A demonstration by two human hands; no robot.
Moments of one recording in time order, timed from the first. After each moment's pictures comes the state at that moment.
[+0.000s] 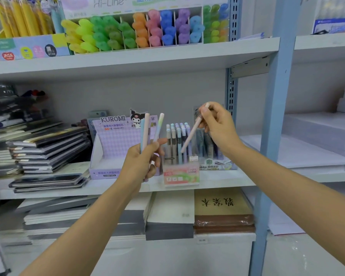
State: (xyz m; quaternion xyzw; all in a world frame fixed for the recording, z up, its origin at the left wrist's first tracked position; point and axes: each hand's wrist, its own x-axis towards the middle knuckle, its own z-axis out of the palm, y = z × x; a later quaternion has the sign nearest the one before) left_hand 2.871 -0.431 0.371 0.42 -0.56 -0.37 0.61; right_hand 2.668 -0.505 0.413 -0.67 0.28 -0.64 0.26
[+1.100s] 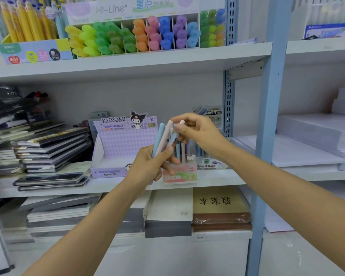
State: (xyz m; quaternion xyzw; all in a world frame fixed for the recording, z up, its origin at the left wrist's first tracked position) left_hand 2.851 -0.411 0.376 0.43 -0.62 -0.35 0.55; right_hand 2.683 -0.482 0.415 -0.77 0.21 -0.50 0.34
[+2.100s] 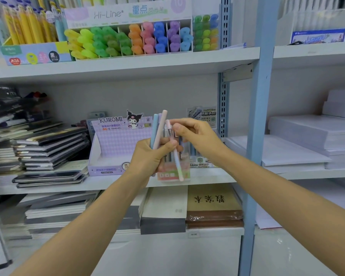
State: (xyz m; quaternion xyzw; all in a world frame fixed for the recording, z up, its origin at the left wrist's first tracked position) left_hand 2.831 -0.400 0.389 0.43 -0.60 -0.33 0.58; right_hand 2.672 -0.456 0.409 -0.77 0.24 -0.51 0.30
